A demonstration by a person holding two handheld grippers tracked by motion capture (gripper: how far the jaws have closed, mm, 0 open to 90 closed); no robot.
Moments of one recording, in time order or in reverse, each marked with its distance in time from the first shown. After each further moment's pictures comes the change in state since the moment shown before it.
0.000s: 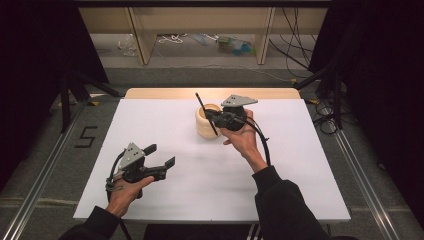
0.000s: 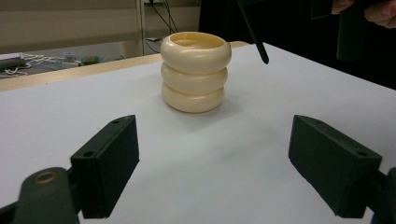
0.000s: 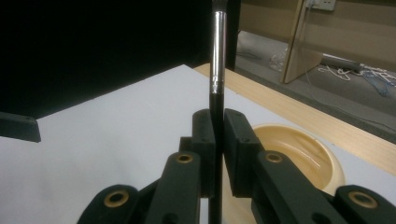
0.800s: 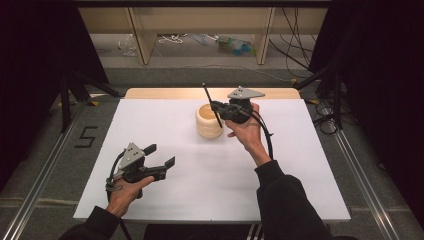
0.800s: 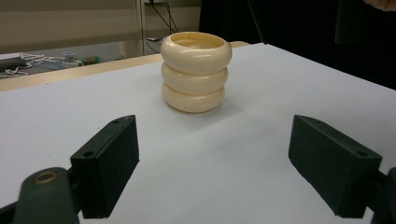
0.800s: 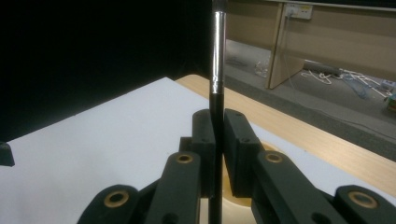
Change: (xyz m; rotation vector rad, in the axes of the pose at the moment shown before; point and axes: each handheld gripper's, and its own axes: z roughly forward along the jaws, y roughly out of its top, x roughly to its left) left arm 0.000 0.000 0.000 -0.001 0.002 -0.003; right arm -0.018 0.013 -0.007 -0.047 -0.063 0.008
